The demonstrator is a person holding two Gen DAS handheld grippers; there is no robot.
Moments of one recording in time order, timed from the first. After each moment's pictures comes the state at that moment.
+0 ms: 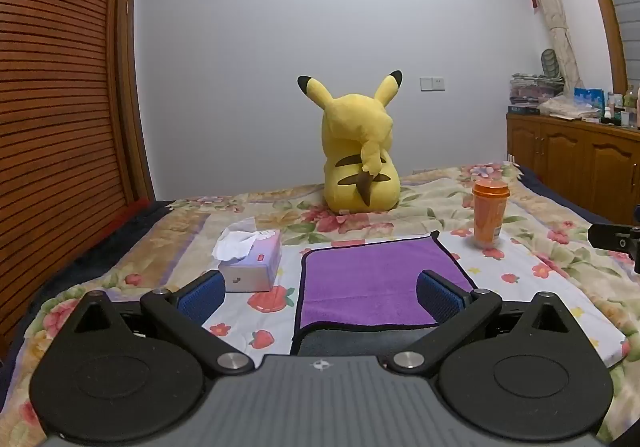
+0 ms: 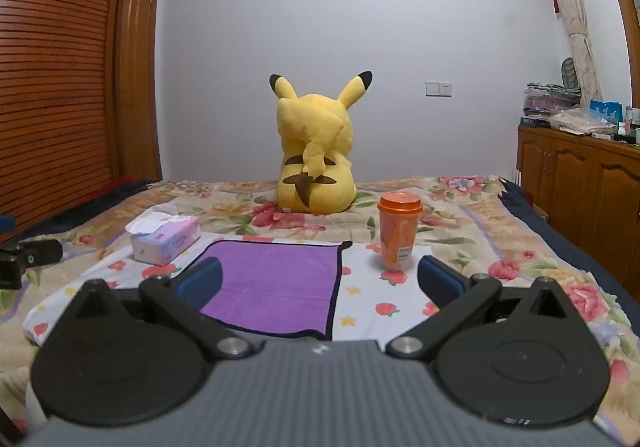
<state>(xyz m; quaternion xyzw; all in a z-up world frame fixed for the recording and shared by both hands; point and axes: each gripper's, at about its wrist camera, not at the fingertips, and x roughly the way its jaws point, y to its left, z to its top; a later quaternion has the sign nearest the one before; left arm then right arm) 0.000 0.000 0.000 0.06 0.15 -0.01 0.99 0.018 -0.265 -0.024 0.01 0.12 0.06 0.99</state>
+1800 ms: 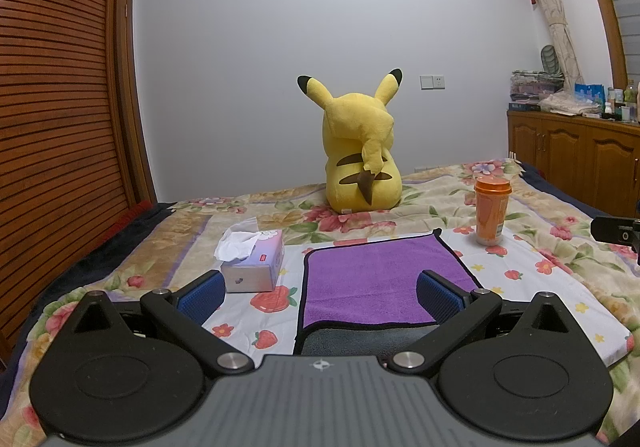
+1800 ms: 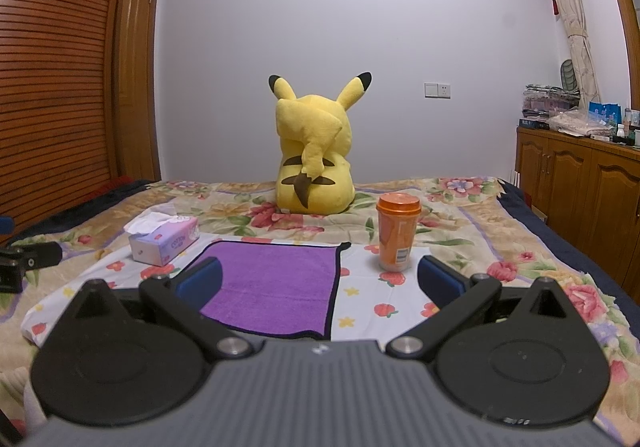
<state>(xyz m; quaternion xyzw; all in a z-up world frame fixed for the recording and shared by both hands) 0.000 0.000 0.000 0.07 0.15 -0.01 0.99 0.018 -0.267 -0.024 0.01 0.12 0.06 0.99</state>
